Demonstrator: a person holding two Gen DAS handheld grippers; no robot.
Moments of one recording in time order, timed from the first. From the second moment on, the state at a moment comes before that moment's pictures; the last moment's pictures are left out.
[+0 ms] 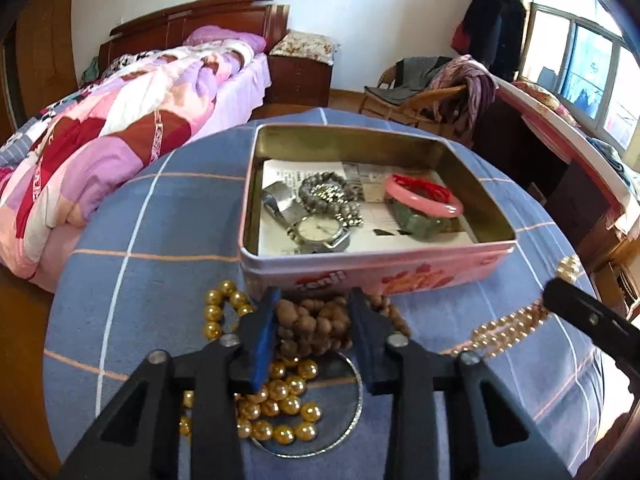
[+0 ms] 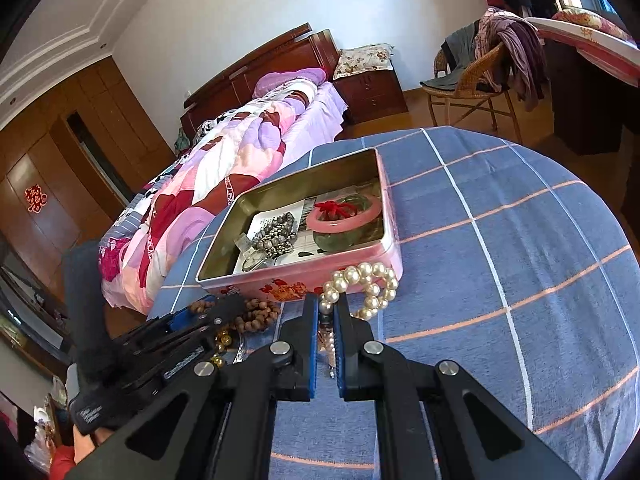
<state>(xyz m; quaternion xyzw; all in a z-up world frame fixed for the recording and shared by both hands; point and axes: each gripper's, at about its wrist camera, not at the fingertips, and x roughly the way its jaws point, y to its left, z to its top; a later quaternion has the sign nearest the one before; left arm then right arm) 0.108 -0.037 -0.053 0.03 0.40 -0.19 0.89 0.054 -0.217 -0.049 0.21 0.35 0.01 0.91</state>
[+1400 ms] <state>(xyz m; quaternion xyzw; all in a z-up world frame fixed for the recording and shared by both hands) 0.061 -0.007 0.056 -0.04 0.24 -0.23 0.94 0.029 -0.195 0.068 0.17 0.23 0.08 0.95</state>
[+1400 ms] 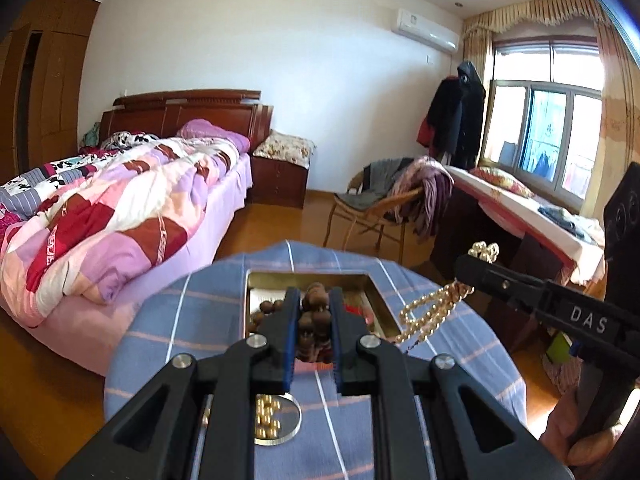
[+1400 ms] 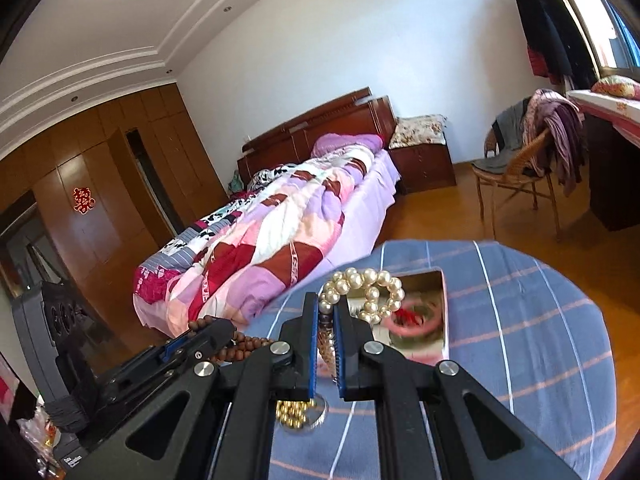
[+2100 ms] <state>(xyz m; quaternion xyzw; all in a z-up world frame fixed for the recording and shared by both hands) 0.149 -0.057 0.003 -0.03 0.31 -0.20 0.93 0.137 -0.224 0.006 0.17 0.30 0.03 0.94</state>
